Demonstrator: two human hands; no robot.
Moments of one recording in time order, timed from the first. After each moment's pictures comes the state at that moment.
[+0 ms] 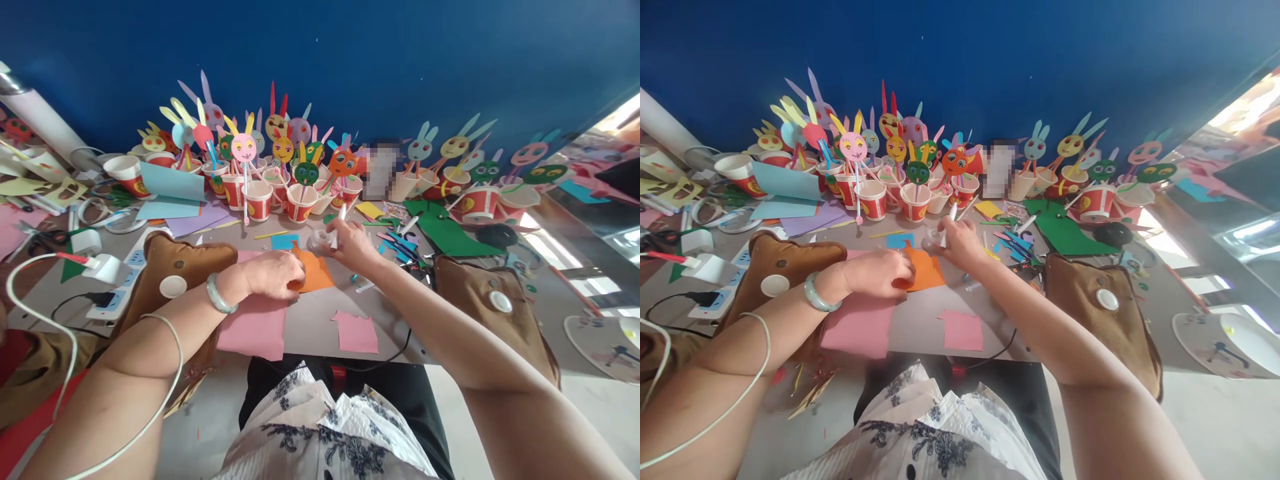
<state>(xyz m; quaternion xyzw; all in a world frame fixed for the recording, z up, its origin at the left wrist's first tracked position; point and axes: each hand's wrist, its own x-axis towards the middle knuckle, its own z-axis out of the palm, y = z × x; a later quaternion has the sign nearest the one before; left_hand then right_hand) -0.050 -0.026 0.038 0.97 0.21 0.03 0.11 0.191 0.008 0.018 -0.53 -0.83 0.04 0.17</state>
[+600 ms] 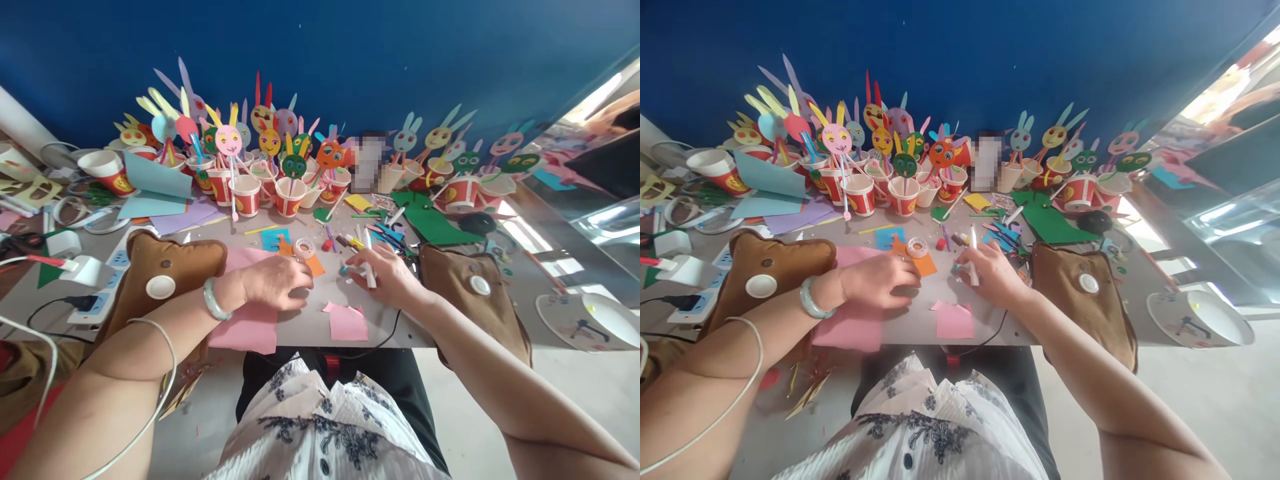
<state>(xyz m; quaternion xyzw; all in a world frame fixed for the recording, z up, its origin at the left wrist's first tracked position) -0.035 -0.041 0.034 0.97 0.13 0.08 0.18 0.262 -0.079 0.027 -0.43 -0.88 0.03 0.20</state>
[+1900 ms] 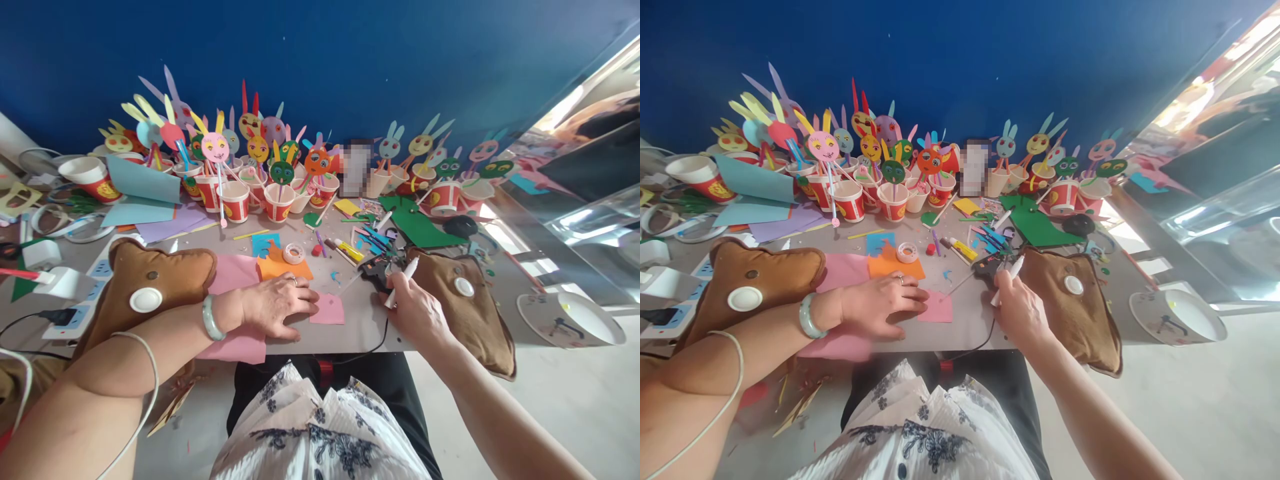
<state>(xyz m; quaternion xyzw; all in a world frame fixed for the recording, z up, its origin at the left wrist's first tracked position) -0.021 -0.062 0.020 0.98 0.09 0.05 0.19 0.300 -0.144 0.010 -0.69 -0.71 -0.08 0.05</state>
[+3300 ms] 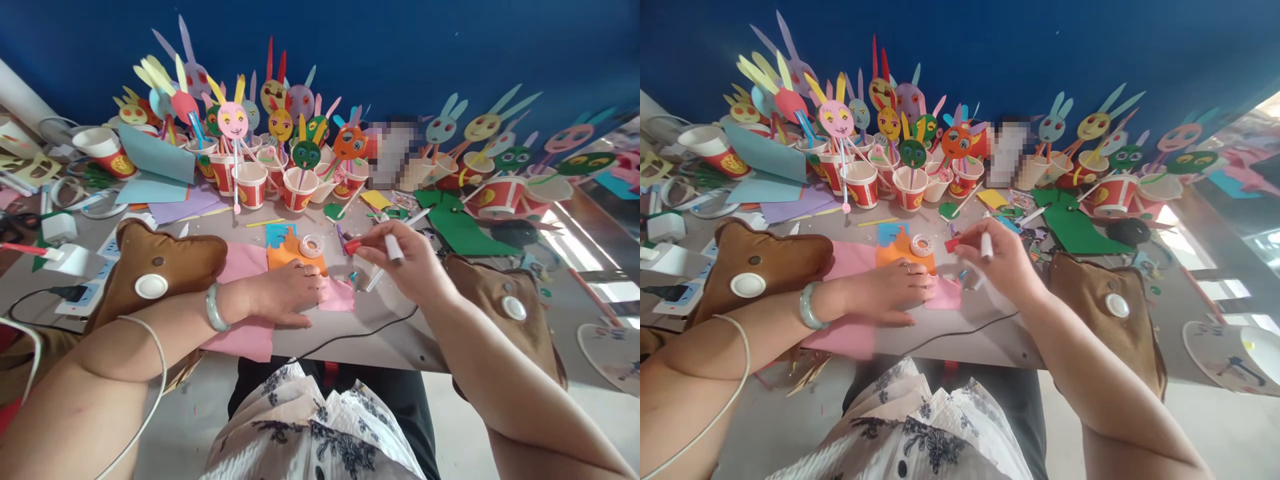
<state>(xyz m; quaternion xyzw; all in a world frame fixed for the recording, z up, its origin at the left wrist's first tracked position) -0.025 -0.051 0.013 0.99 0.11 0.07 0.11 0.236 -0.049 0.043 -0.52 -0.69 0.32 0.39</state>
